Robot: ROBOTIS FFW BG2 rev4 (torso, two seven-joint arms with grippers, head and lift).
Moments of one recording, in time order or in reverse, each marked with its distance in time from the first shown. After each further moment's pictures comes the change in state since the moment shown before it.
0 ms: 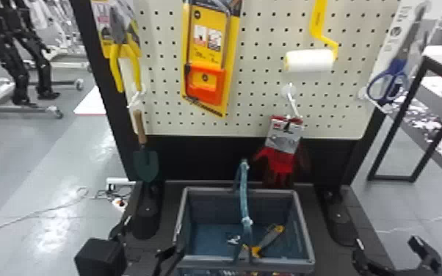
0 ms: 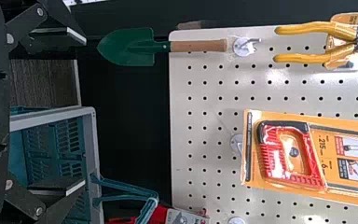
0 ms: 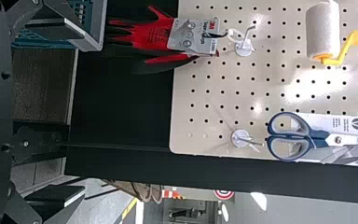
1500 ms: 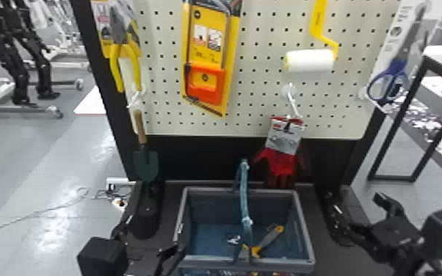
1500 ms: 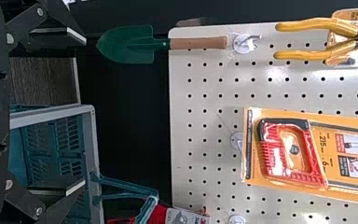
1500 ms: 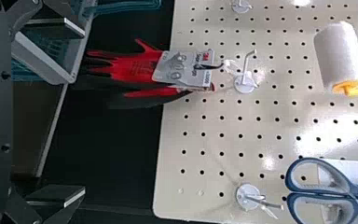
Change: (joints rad) left arm -0.008 0.004 -0.007 0.005 0.002 0.001 0.000; right arm -0.251 -0.086 -0.001 0.074 -0.052 0.235 0.282
